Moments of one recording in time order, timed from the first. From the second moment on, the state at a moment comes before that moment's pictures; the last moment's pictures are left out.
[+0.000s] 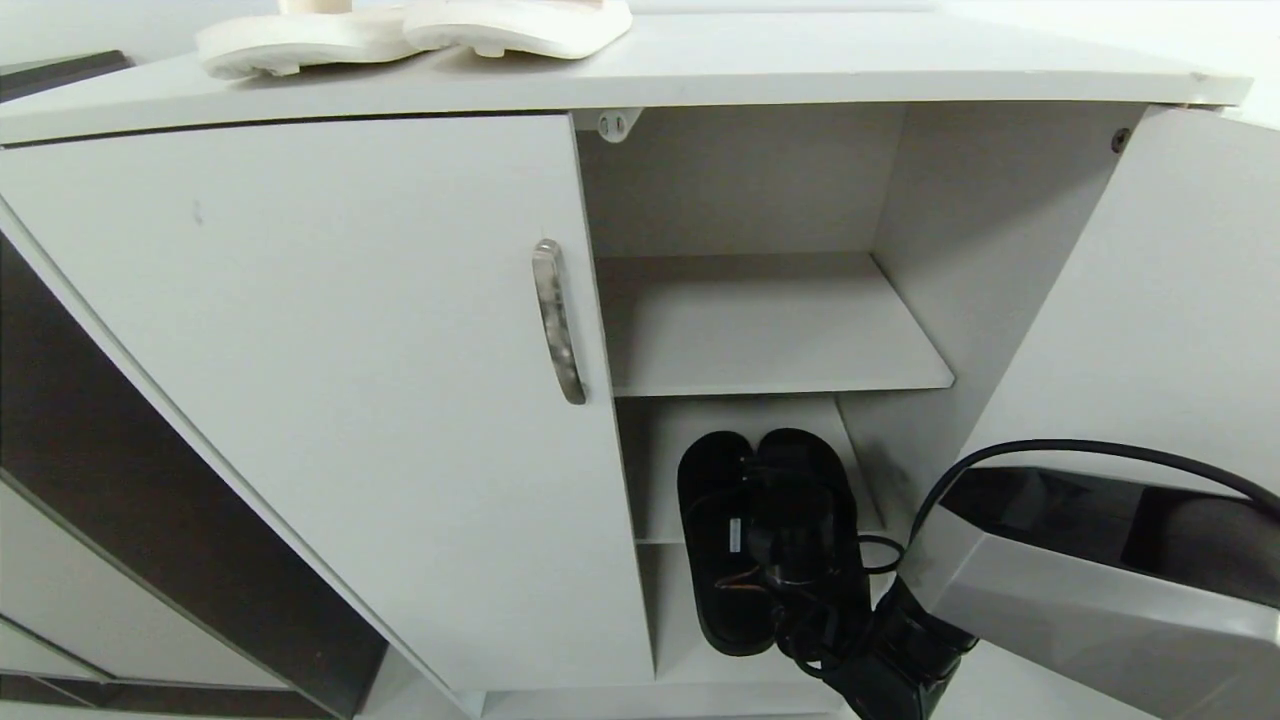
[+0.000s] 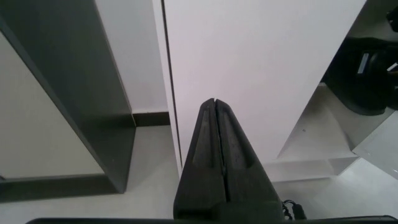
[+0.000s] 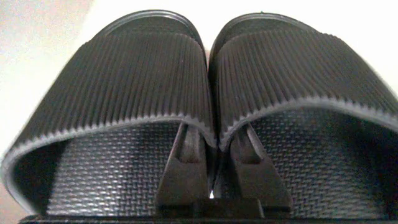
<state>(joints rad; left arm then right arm) 0.00 0.00 0.00 0.00 -0.02 0.00 0.78 2.37 -0.99 -1.21 -0.73 0.14</state>
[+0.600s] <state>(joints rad) 0.00 0.00 0.00 0.00 -0.02 0.00 0.73 2.42 -1.16 -1.11 -0.68 0.14</state>
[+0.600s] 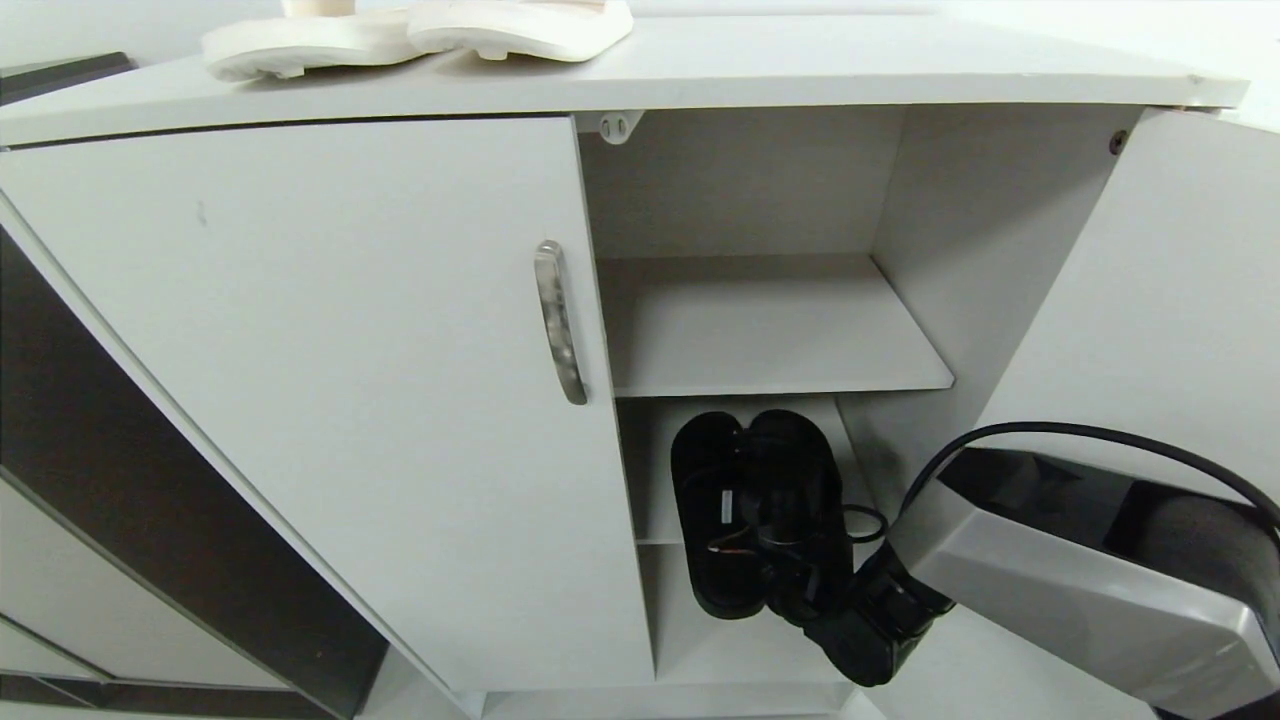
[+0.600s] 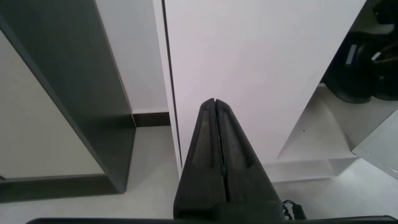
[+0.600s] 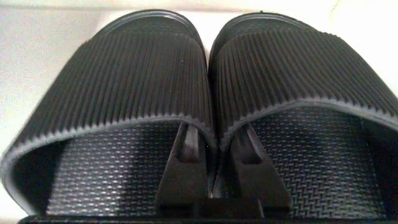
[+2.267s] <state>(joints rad) 0.00 0.00 0.00 0.00 -0.02 0.00 0.64 2.59 -1.62 -0.80 -0.66 0.14</state>
